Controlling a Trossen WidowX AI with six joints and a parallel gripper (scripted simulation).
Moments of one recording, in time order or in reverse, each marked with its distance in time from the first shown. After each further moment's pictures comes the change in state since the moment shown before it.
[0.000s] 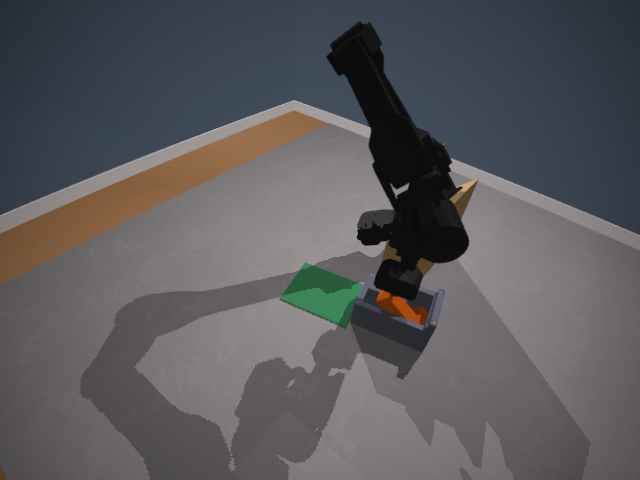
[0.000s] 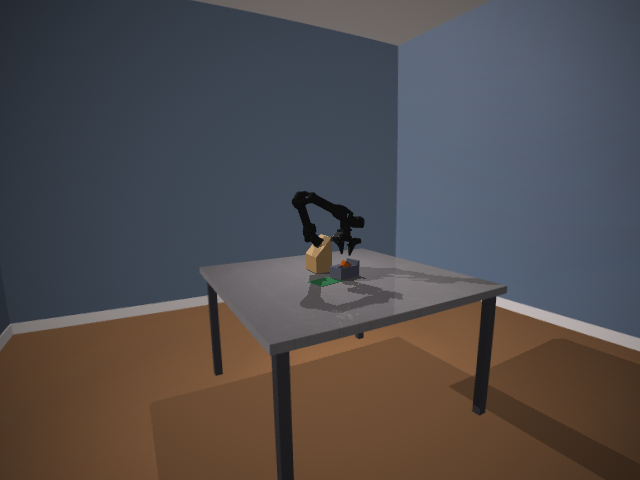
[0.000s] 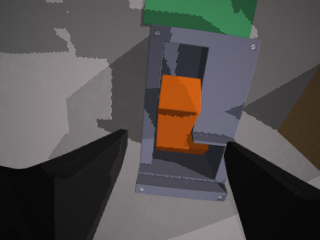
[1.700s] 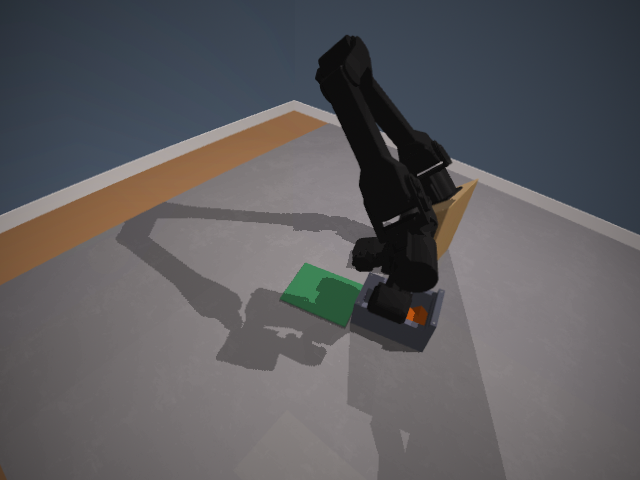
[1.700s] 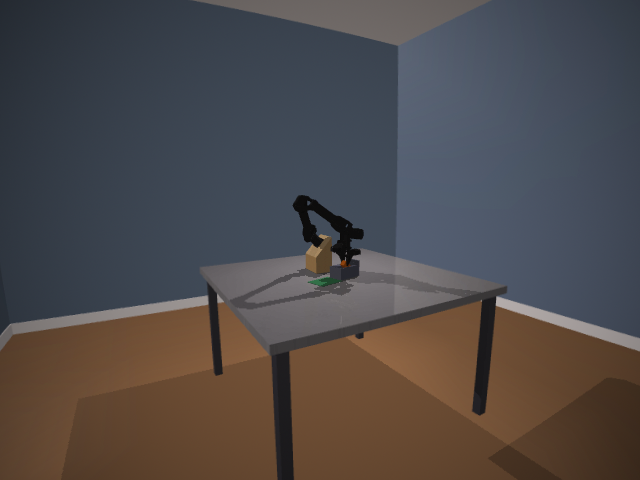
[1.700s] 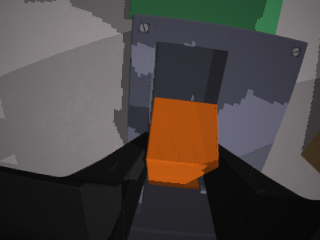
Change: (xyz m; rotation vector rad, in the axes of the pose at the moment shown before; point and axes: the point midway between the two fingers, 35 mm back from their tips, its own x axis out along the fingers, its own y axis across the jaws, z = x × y) arm 0.060 -0.002 0.002 0.002 -0.003 -0.009
